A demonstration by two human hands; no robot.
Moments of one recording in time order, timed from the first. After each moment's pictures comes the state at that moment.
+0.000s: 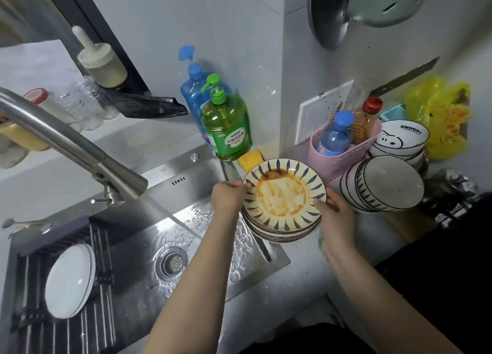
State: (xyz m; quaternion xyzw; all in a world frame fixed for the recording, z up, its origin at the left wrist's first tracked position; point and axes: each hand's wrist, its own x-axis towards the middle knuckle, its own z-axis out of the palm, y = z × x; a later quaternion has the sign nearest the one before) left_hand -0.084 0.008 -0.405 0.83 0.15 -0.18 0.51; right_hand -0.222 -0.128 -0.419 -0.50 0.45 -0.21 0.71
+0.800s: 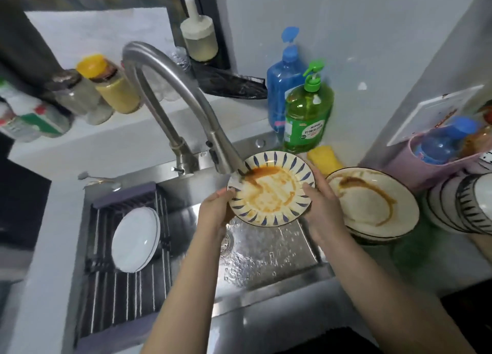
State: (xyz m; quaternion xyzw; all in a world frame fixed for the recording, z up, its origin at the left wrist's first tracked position) left_hand -0.067 0.201 -0.403 0.61 0.27 -0.21 0.71; right_hand -0.134 0.021 -0.395 -0.51 0.31 -0.08 0.79
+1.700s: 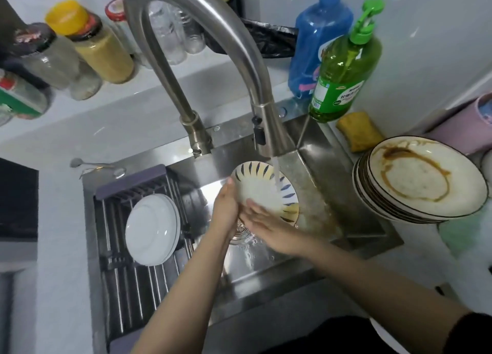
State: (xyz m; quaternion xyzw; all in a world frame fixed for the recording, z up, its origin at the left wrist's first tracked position) left_hand -0.045 0.268 -0.469 0.68 0.20 -0.24 0.67; right_hand -0.114 0.157 -0.470 -0.85 -0.09 0.28 0.43
